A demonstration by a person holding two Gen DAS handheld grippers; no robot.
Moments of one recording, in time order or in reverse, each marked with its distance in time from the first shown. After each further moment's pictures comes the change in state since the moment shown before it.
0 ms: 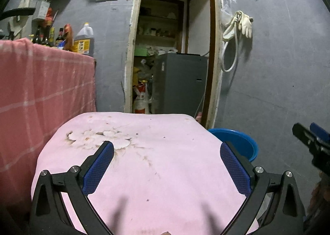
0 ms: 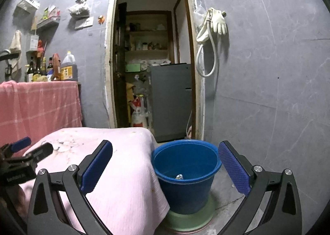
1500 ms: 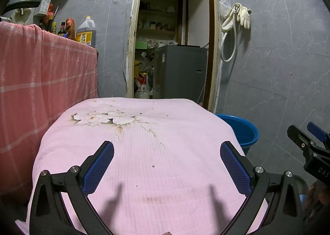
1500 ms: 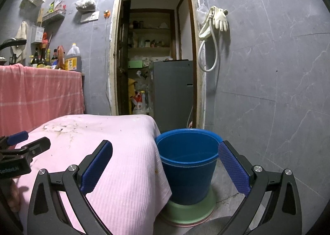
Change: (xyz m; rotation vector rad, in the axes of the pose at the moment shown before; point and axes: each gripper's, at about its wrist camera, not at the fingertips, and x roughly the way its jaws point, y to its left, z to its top) left arm -0.014 0.004 -0.034 0.013 0.047 -0.001; right arm -0.018 0.005 -0.044 -0.020 0.006 0.000
